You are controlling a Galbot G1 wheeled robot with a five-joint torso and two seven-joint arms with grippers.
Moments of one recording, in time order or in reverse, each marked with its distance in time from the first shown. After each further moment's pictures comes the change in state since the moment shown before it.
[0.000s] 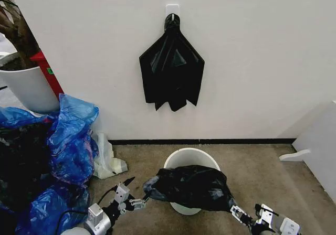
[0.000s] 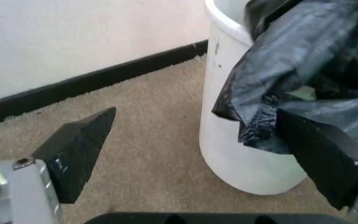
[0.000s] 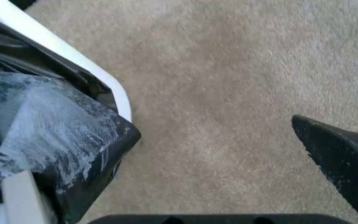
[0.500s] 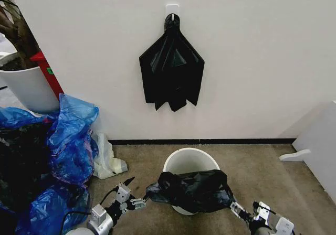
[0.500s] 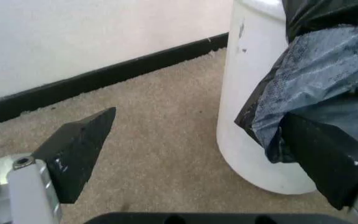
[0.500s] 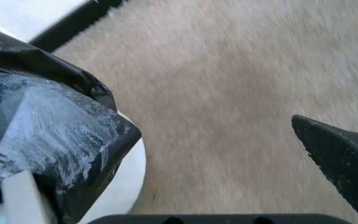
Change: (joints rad) left arm -0.033 -0.049 0.007 0.079 0.056 -0.040 -0.012; right arm 0.095 -0.005 -0.009 -0.140 -0.134 0.143 -0.202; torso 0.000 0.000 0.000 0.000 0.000
